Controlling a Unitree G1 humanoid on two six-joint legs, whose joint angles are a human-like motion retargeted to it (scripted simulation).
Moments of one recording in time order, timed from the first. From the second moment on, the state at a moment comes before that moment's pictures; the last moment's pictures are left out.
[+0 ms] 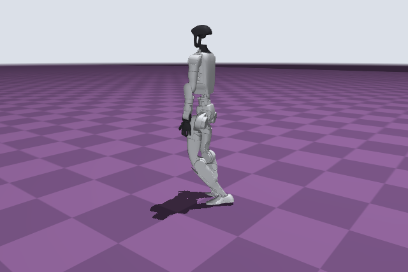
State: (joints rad) left arm -0.11 0.13 -0.10 1.59 -0.09 -0.08 -0.27; right arm -0.12 -0.05 0.12 1.56 0.16 -0.08 0.13; waist -0.08 -0.02 -0.13; left_leg -0.17 0.07 0.36 0.69 -0.56 0.16; right_leg -0.14 -0.04 -0.35 0.24 -0.39 -0.02
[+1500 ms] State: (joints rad) left arm -0.05 0.10 -0.15 1.64 -0.19 -0.08 -0.37; right arm -0.08 -0.08 0.31 1.54 0.21 -0.11 0.20; waist -0.08 0.01 -0.12; left_leg -0.18 -0.02 0.22 0.29 -0.40 0.12; right_leg -0.23 -0.07 -0.32 0.39 -0.44 -0.06
